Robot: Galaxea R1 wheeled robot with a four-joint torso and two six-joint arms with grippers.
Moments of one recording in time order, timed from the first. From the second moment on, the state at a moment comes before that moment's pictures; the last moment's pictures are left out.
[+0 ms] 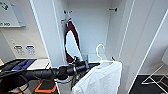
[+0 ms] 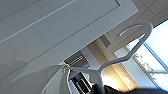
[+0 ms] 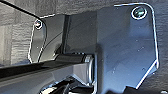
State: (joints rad) left arm 0.25 2.46 -1.09 0.47 -0.26 -1.12; right arm -1.53 3.08 -2.71 0.18 0.11 -0.21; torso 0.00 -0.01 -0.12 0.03
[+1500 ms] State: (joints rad) left arm 0.26 2.45 -1.08 0.49 -0.27 -1.12; right arm -1.54 3.03 -2.70 0.16 0.09 -0.21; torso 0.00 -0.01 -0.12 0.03
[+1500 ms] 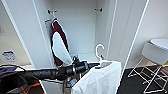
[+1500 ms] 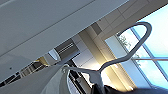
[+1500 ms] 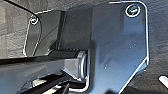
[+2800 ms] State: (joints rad) left arm 0.27 2.39 -1.01 0.50 -0.25 -1.12; right arm -1.62 2.89 -2.59 0.15 0.10 -0.21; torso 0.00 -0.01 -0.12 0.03
